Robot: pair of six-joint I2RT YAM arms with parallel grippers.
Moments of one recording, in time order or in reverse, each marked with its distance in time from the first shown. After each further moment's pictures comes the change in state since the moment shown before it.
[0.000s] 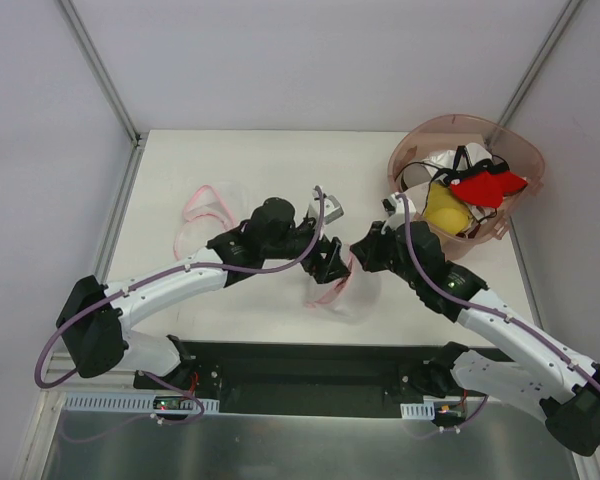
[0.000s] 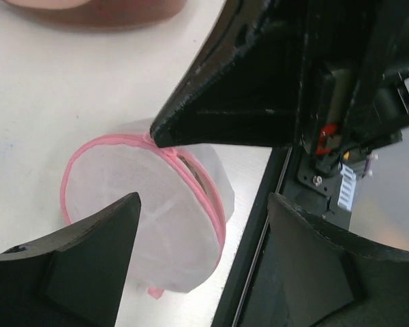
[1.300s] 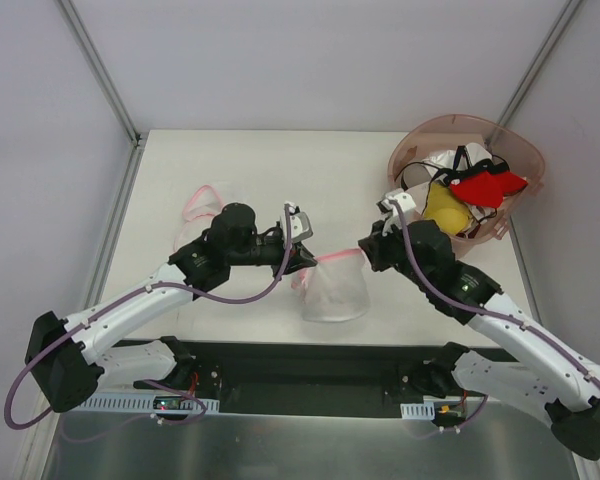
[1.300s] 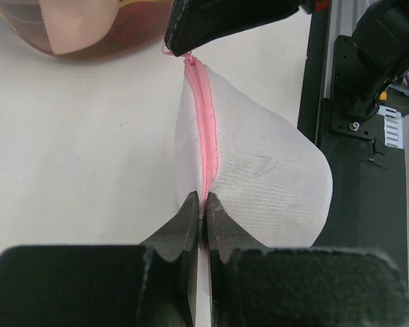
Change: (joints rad) left arm 0.098 -0.233 -0.144 -0.035 0.110 0.297; right arm 0.070 -0.031 0.121 -0.110 0.047 -0.310
